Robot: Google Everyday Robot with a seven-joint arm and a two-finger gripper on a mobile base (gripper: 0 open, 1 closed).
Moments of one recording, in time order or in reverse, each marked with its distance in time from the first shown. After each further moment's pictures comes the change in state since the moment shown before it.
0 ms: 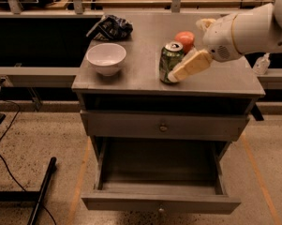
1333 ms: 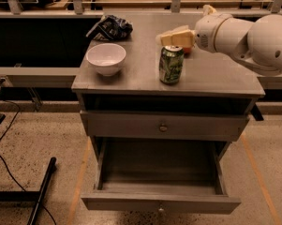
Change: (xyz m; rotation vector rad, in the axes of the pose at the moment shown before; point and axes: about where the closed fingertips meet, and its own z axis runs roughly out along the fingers) arm -0.029 -0.100 0.040 0.325 -0.388 0.253
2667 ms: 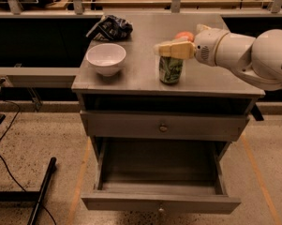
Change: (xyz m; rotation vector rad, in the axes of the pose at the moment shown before) arm 0.024 0.034 -0.013 -0.111 0.000 0.204
